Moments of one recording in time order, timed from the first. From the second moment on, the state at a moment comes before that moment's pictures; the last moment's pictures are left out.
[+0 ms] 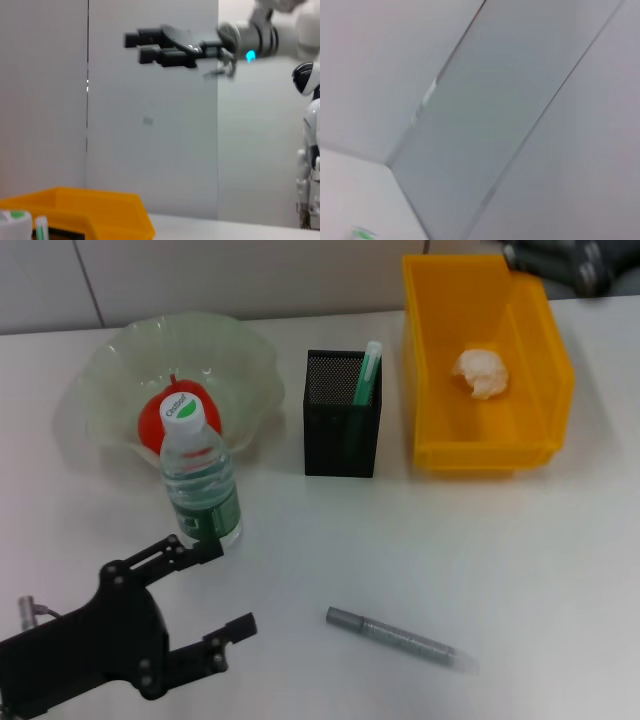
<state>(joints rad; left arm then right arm) -0.23 -2.06 1.16 0.46 1.39 1.73 -0.76 0.07 2.09 -1.12 -1.88 -1.65 -1.25 1.51</state>
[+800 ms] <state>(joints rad) -0.10 -2.06 1.08 1.21 1.85 1.62 -1.44 0.07 2.07 -1.11 -0.87 -1.31 -1.52 1.00</state>
